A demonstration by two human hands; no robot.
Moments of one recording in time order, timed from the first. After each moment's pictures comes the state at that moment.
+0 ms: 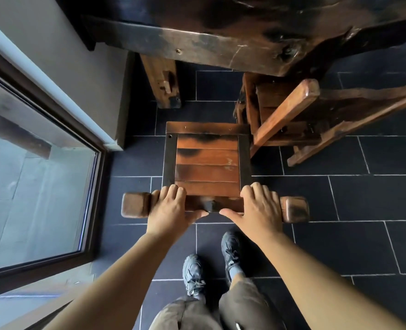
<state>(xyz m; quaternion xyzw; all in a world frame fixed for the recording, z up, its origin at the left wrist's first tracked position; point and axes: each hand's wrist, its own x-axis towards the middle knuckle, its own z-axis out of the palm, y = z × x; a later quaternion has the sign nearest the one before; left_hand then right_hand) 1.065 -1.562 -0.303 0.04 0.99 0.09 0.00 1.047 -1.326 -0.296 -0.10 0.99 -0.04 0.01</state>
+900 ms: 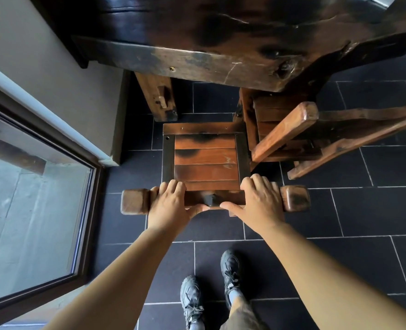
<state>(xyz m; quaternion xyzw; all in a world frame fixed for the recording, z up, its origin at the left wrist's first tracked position) 0.969 -1.548 -0.304 0.02 0.99 0.11 0.02 0.946 -1.309 -0.298 -0.12 0.99 -0.07 -0.01</state>
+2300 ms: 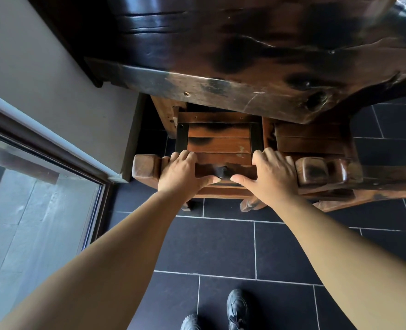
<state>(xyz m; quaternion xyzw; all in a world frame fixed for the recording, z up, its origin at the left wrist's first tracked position) 0.758 -1.556 -0.302 -0.02 0.99 0.14 0.05 0.731 -1.320 -0.303 -0.15 0.99 -0.07 -0.04</state>
